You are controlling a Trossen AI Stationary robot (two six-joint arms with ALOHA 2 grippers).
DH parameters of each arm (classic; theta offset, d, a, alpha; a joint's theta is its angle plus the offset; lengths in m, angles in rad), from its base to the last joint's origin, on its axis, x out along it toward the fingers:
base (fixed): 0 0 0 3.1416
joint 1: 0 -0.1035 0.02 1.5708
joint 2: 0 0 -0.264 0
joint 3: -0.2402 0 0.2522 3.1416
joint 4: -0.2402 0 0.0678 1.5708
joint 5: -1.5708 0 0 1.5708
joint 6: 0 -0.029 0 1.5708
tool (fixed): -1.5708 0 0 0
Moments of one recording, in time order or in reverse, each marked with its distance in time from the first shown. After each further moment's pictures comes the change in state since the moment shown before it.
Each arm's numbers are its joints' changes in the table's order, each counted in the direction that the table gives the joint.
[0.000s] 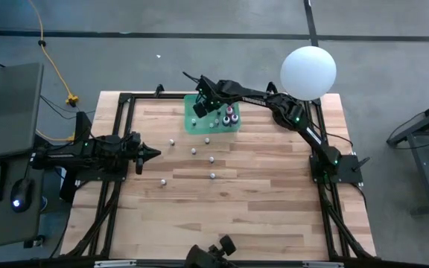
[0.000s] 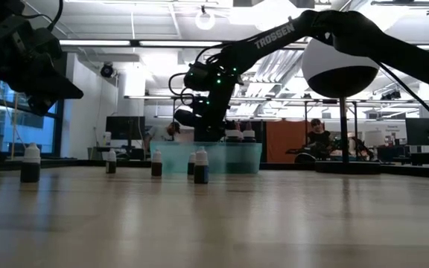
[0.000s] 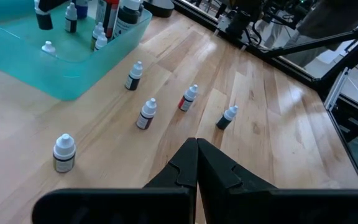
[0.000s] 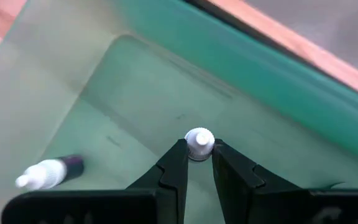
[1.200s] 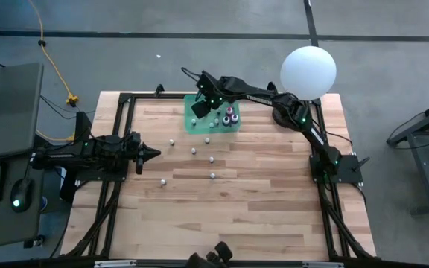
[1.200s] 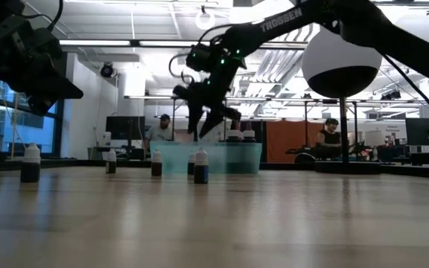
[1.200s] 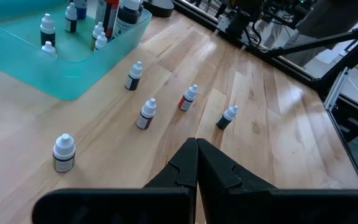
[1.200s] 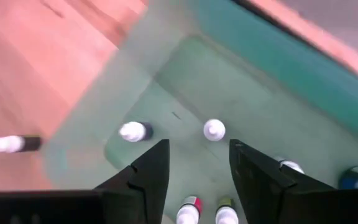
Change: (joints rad) left arm 0.000 0.000 0.000 0.000 0.000 0.000; right arm -0.025 -0.091 0.001 -0.038 -0.138 0.040
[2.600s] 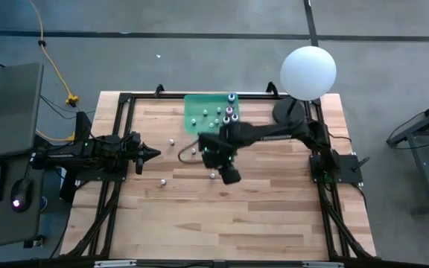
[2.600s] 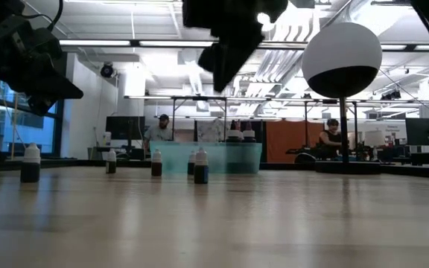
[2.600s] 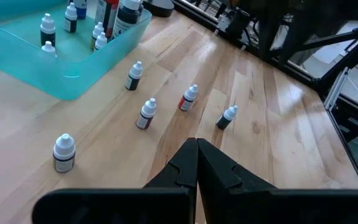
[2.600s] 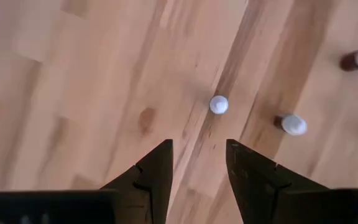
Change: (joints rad) left arm 0.000 0.000 0.000 0.000 0.000 0.000; right arm -0.449 -0.286 0.276 -0.276 -0.221 0.733
